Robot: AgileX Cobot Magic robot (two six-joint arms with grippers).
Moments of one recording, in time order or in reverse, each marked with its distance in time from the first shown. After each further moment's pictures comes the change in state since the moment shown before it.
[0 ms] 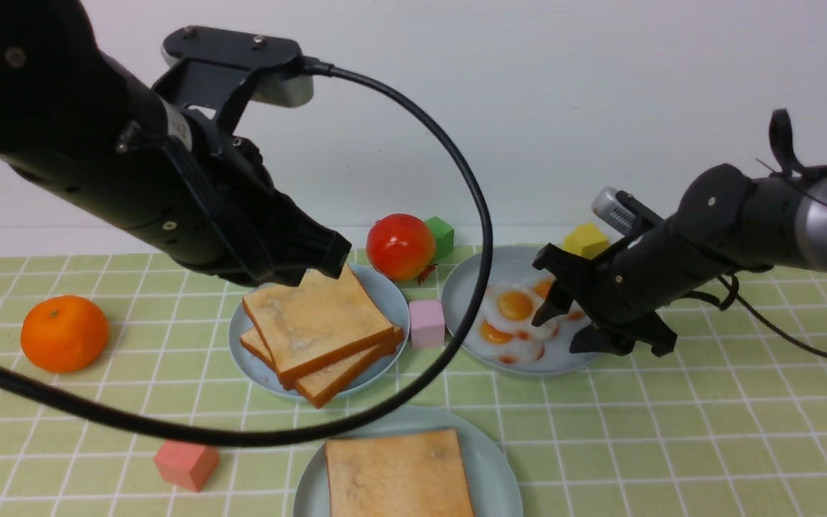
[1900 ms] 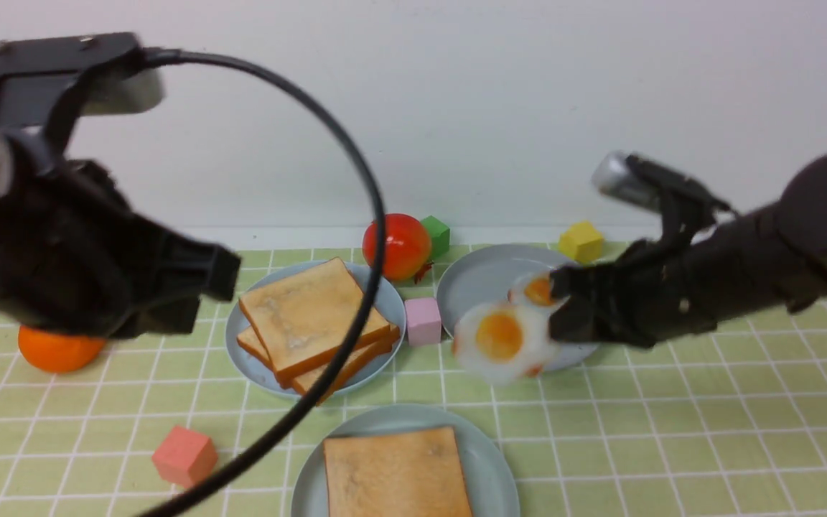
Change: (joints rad) right arm 0.121 -0.450 0.362 0.185 0.011 -0.619; left arm 0.000 -0.278 0.148 0.062 0.148 -0.318
